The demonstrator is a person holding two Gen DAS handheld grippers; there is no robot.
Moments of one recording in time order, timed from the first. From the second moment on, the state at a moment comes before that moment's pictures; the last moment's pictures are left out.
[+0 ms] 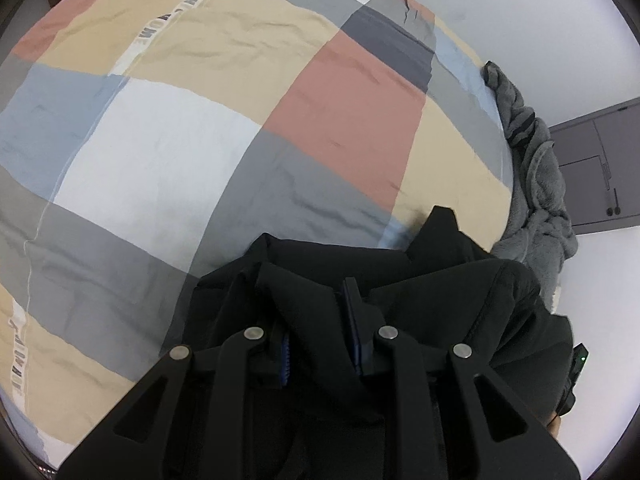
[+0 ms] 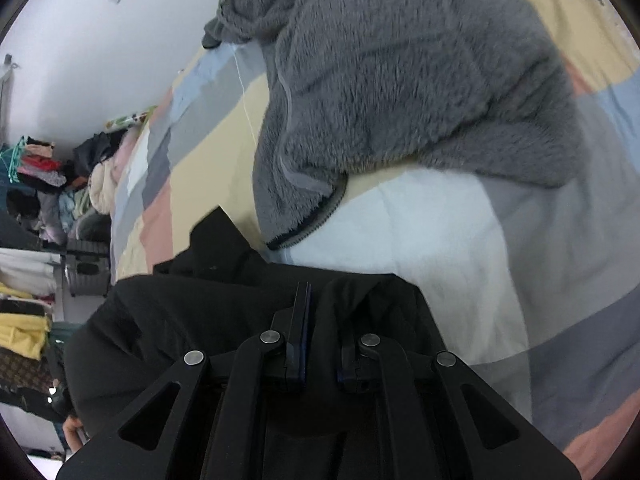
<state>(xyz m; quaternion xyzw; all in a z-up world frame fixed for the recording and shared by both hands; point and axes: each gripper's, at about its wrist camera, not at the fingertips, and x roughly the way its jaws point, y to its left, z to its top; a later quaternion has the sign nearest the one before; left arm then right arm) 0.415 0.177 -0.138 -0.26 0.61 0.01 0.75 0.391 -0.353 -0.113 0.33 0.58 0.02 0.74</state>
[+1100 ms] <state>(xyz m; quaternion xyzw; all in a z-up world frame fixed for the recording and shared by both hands) 0.326 0.061 -0.060 -0.03 0.45 -0.07 0.89 0.291 -0.219 0.008 0.09 0.45 0.12 0.88</state>
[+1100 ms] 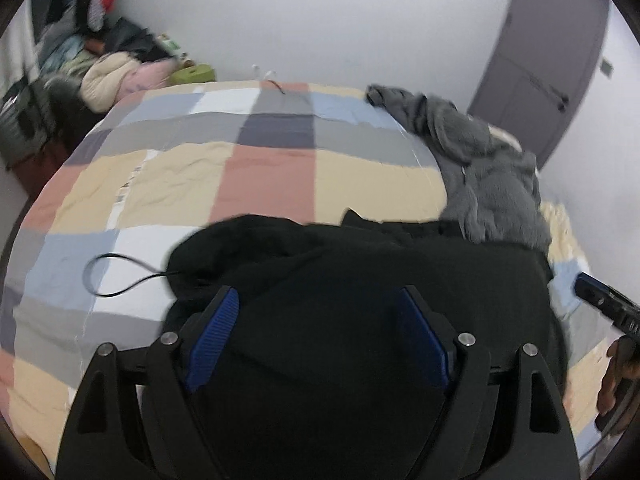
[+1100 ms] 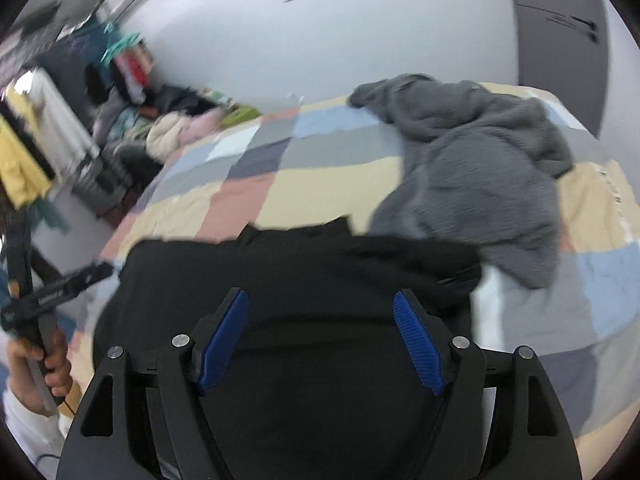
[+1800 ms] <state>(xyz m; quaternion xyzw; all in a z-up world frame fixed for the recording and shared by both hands) 0.378 0.048 -0.139 -0.03 0.47 -0.04 0.88 0.355 -0.176 -0.077 0.05 0.47 0.10 0.88</state>
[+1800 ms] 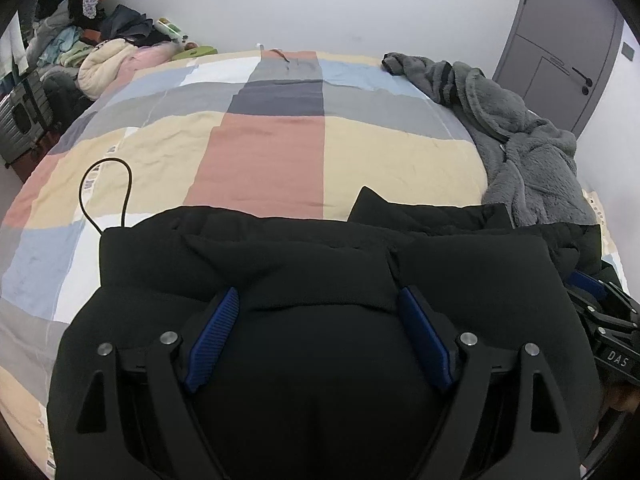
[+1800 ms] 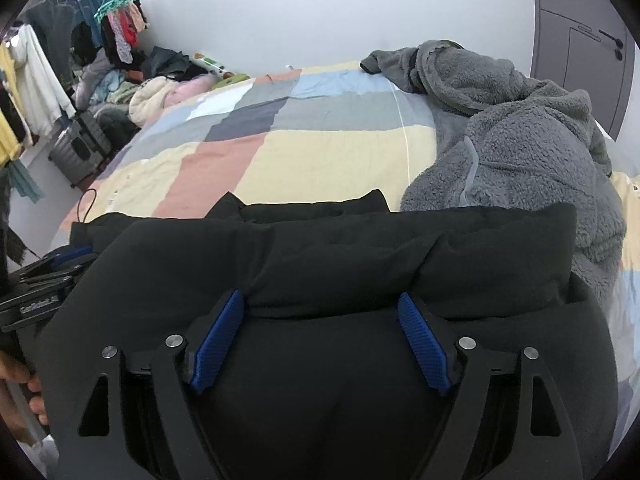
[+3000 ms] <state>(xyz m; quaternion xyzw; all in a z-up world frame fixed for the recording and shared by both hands) 0.357 0.202 -0.174 -0.26 0.51 -0.05 0.82 0.356 -0.333 -0.114 0.25 0.51 0.07 0.82</state>
